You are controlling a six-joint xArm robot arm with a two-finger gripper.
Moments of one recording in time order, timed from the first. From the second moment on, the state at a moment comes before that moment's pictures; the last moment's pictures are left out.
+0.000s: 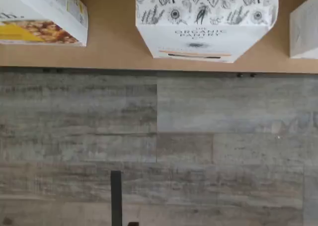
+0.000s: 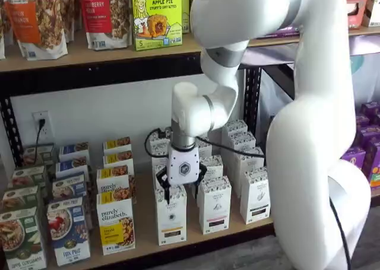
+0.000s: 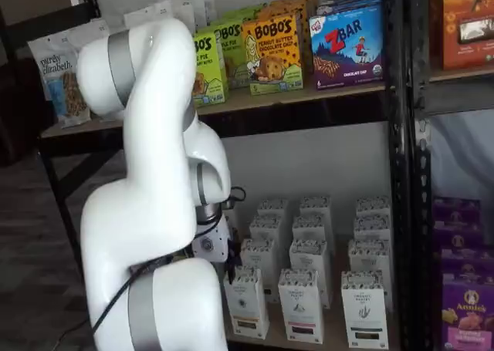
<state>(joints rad) 0.38 0.39 -0.85 0.12 0.46 0.27</state>
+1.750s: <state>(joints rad) 0.34 0.80 -1.33 0.14 0.57 -1.34</state>
